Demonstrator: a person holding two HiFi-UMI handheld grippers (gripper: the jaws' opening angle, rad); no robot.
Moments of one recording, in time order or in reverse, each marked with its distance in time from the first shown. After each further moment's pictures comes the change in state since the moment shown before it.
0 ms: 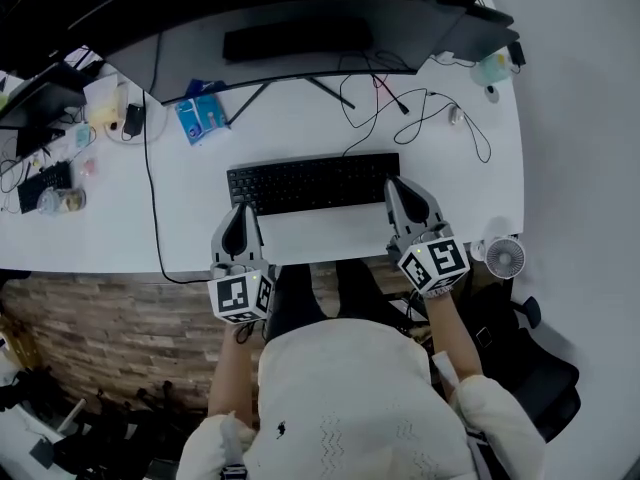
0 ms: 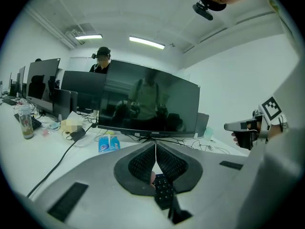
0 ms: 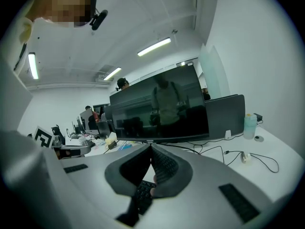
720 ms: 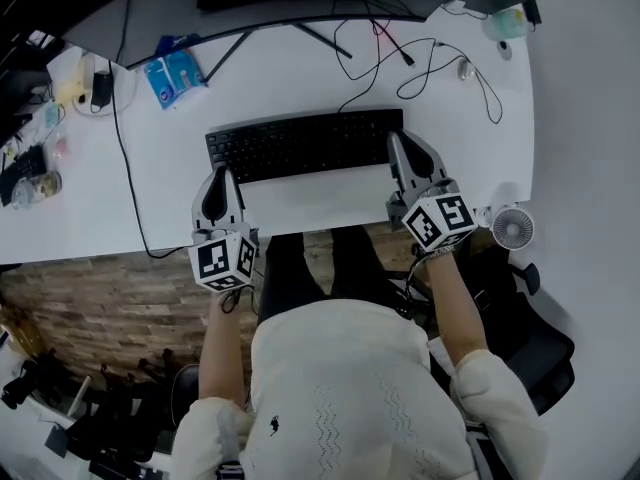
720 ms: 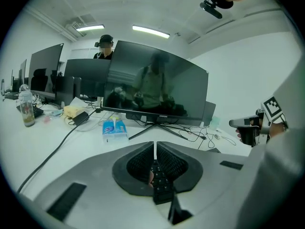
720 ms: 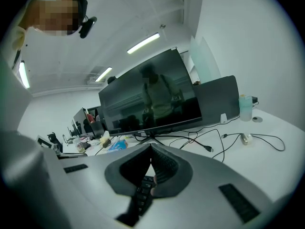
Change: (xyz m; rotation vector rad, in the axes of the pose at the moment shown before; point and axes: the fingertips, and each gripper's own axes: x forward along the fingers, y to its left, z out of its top) left arm 0.027 0.029 -0.063 -0.028 0.114 0.036; right arm 0.026 -0.040 -0.052 0.115 0.033 -0.029
